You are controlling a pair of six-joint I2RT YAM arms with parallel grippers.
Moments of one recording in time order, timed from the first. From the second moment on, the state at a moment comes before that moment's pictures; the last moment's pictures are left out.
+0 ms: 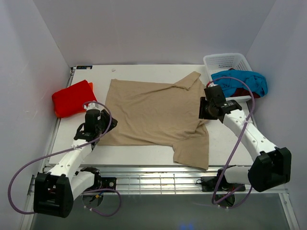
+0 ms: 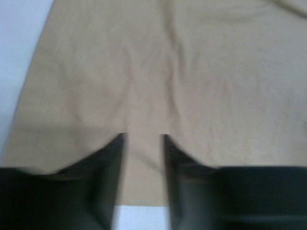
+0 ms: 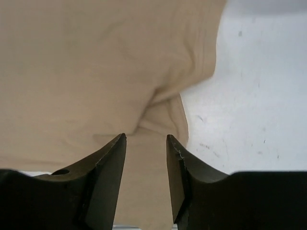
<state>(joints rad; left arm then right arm) -0.15 1.04 0.47 -0.14 0.01 -0.66 0.35 1.29 0.99 -0.74 0.18 0.33</state>
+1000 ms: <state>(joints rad) -0.44 0.90 0.47 0.08 -0.10 -0.51 0.32 2.27 1.96 -0.49 0.17 0.10</state>
